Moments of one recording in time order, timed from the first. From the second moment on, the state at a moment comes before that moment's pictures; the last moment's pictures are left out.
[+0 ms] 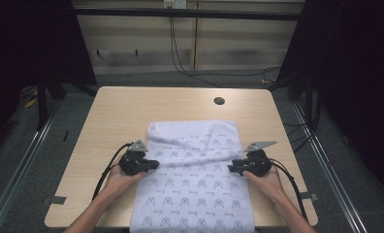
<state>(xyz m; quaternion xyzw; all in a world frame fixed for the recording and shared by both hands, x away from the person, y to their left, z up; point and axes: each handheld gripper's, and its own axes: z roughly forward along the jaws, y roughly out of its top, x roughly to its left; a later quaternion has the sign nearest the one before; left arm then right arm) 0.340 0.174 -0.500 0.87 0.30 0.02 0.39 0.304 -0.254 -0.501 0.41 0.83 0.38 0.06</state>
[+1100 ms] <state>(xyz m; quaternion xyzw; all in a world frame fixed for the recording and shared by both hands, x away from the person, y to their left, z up) 0.267 0.176 -0.495 0.88 0.27 -0.07 0.39 0.216 -0.268 -0.493 0.40 0.84 0.36 0.05</state>
